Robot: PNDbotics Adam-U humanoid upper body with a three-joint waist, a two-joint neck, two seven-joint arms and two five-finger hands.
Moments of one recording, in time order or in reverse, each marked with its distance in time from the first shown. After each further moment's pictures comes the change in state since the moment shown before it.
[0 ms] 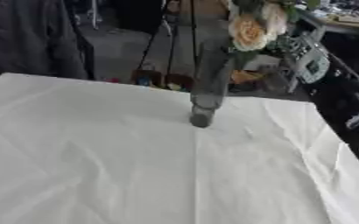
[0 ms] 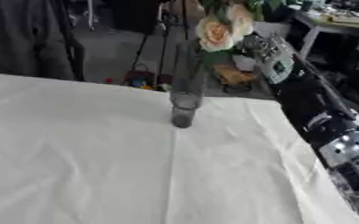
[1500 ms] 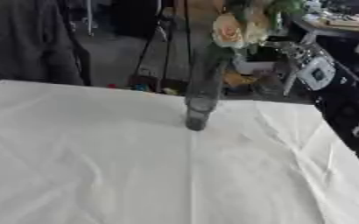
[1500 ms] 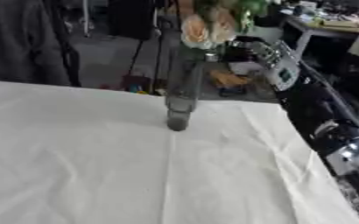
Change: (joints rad) left arm 0.016 0.000 0.004 0.007 0.000 0.000 0.002; right arm 0.073 -0.008 0.000 -0.051 -0.014 -0.011 -0.065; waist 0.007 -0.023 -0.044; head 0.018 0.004
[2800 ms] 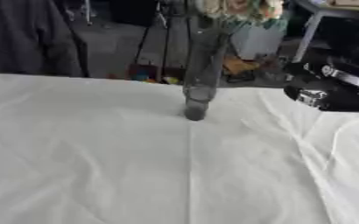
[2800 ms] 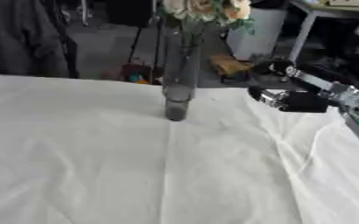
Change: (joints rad) left arm 0.029 -0.045 0.054 -0.017 -0.036 -0.032 0.051; right arm 0.644 -0.145 -0.111 -0.908 -0.292 0.021 -0.215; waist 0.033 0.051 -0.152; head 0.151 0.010
